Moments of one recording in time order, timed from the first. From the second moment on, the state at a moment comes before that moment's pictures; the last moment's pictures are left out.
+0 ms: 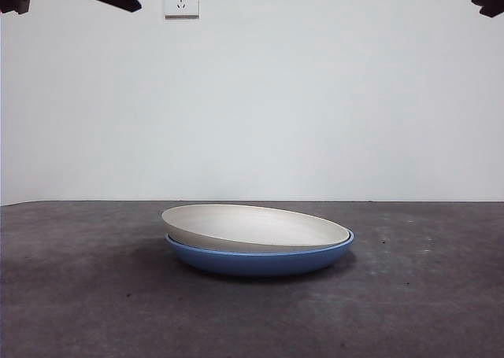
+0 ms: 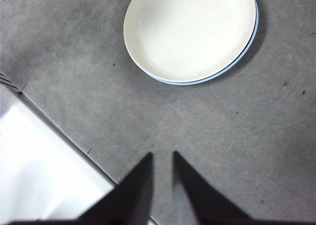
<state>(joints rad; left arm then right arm) -0.52 1.10 1.08 -0.85 0.60 -0.02 0.39 0.85 0.98 -1.00 -0.43 0.07</state>
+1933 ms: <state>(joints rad) 0.06 0.19 0.20 -0.02 0.11 0.08 0.39 0.85 0.98 -0.98 -0.43 0.07</state>
